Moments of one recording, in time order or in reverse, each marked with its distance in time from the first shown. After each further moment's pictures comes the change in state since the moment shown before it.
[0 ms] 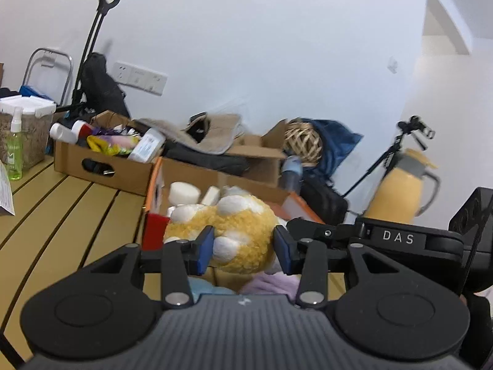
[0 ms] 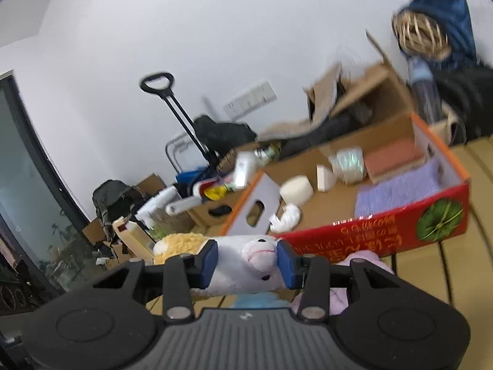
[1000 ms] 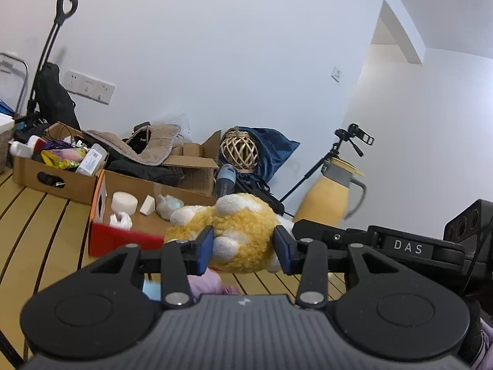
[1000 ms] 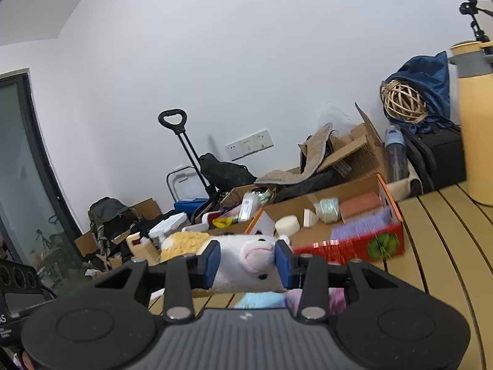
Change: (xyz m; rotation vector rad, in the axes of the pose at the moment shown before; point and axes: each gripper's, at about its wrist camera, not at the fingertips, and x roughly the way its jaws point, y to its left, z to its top) left arm -0.039 -0.029 0.024 0.003 0.005 -0.214; right arm -0.099 0.040 0.013 -0.079 -0.121 -0.068
